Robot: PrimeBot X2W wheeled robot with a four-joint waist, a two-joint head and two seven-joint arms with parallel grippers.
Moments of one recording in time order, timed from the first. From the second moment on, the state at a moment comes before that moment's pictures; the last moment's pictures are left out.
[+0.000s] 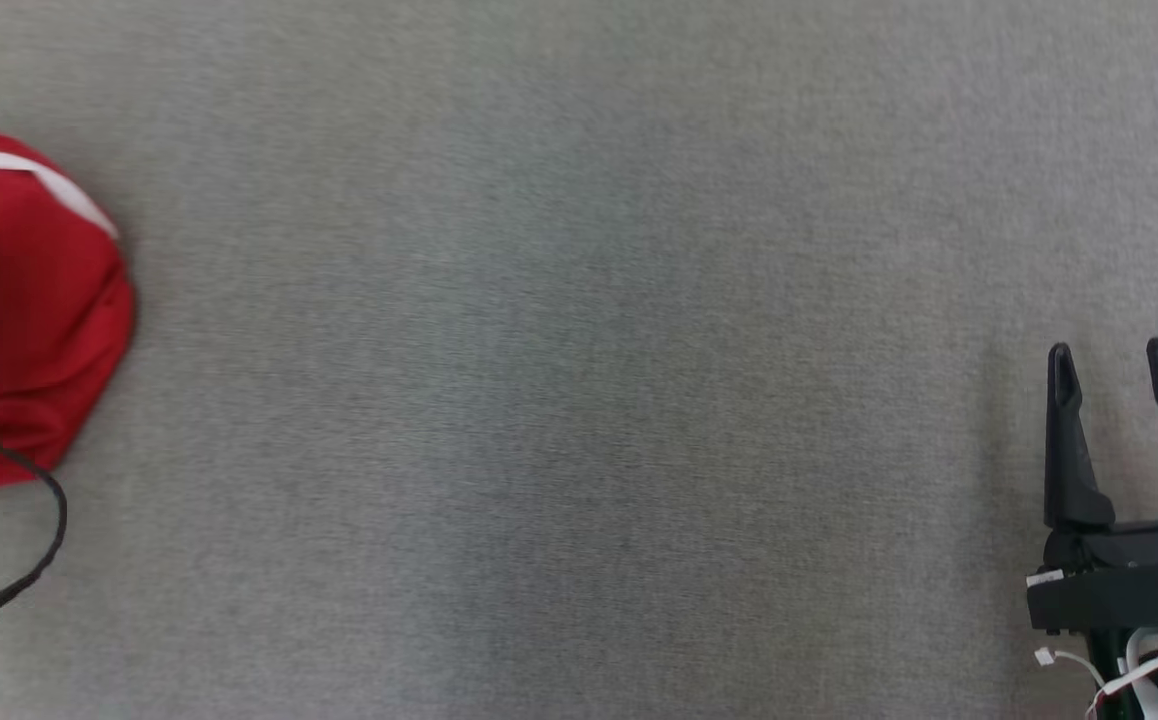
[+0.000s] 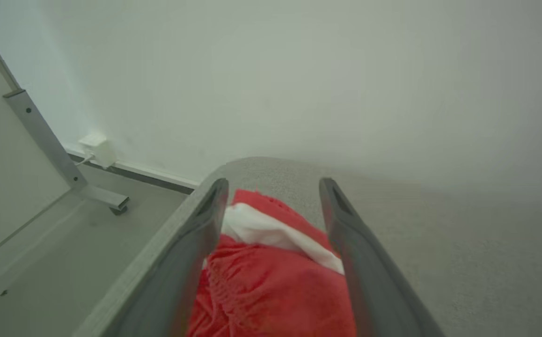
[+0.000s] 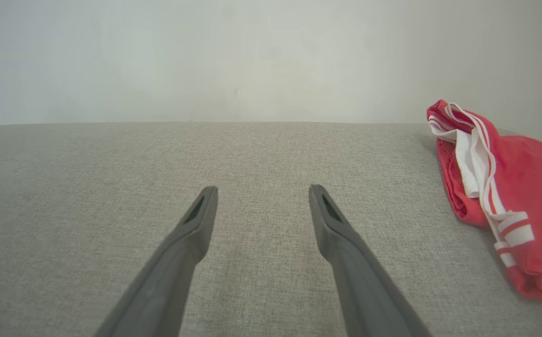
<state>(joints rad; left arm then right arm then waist) -0.84 0.39 0.15 0.63 -0.40 -0.13 -0.07 -0.10 -0.13 -0.12 -0.16 0.14 0.13 -0.07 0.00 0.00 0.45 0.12</state>
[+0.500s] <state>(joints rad) -0.90 0.42 0.03 0.88 -0.53 -0.13 0.14 -0.12 -0.13 -0.13 -0.18 0.12 0.13 -0.06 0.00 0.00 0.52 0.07</state>
